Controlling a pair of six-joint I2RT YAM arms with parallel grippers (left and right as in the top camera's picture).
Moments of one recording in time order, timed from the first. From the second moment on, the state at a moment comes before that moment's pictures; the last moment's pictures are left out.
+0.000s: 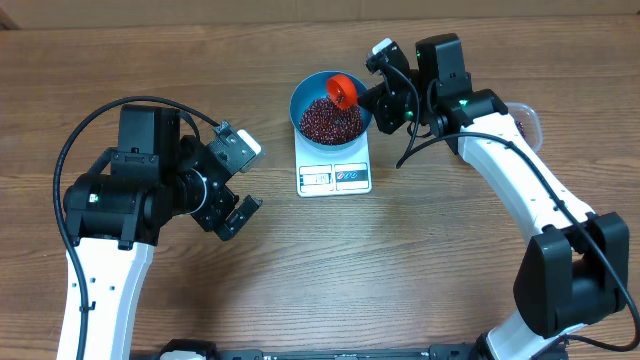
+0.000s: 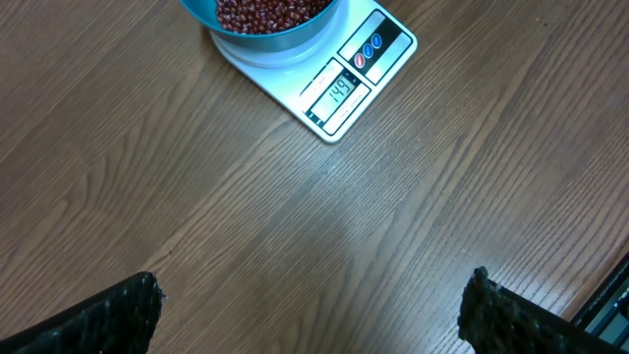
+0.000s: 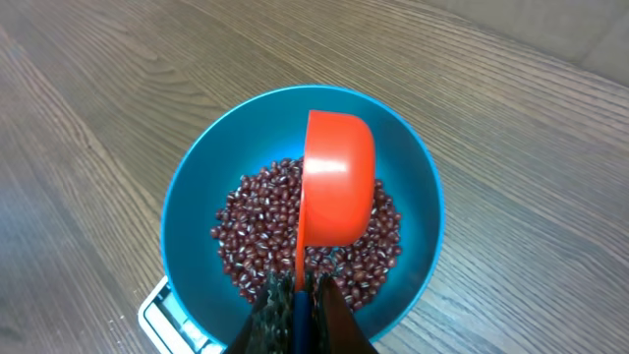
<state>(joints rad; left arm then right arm) -0.11 1.23 1.37 -1.23 0.33 0.63 0.28 1.80 1.43 -0.44 -0.45 -0.23</state>
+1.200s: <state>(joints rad) -0.11 1.23 1.37 -1.23 0.33 0.63 0.28 1.80 1.43 -0.43 -0.48 -0.24</state>
